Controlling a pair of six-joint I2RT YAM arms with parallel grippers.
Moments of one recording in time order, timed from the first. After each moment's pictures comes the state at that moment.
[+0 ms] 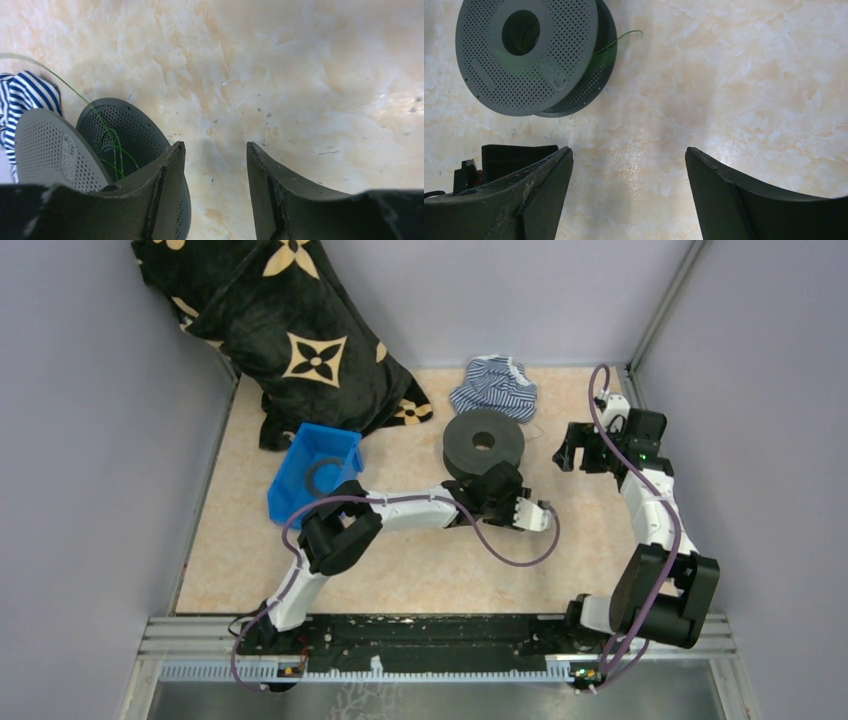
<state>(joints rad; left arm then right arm) -1.08 2.20 1.57 -0.09 0.00 0.87 -0.25 1.31 0.94 -0.37 -0.49 -0.11</state>
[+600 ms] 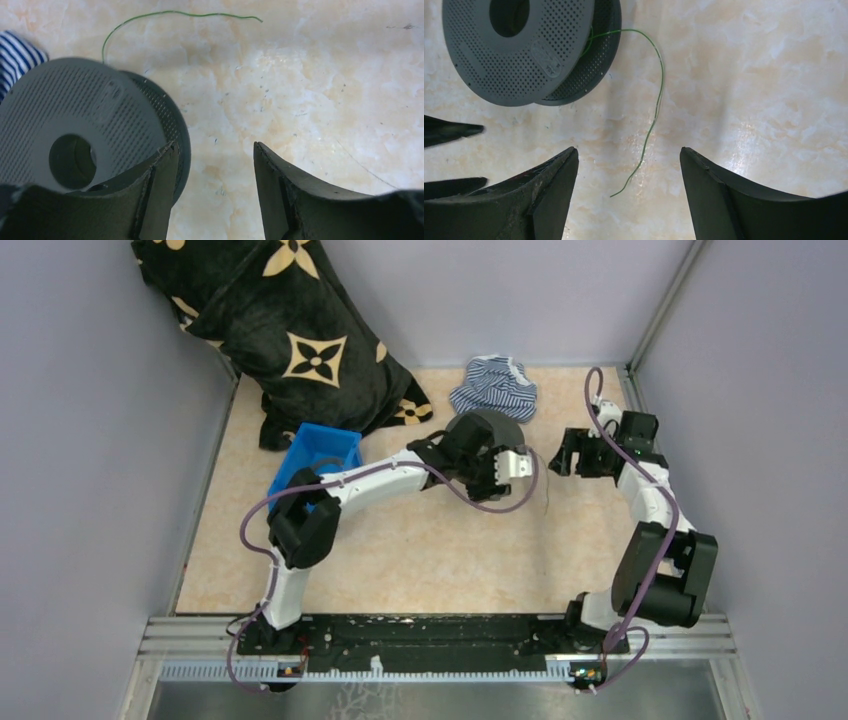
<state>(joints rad) -0.95 2.07 1.66 -0.32 0.32 0.62 -0.25 1.38 0.94 -0.39 -0.53 -0.11</state>
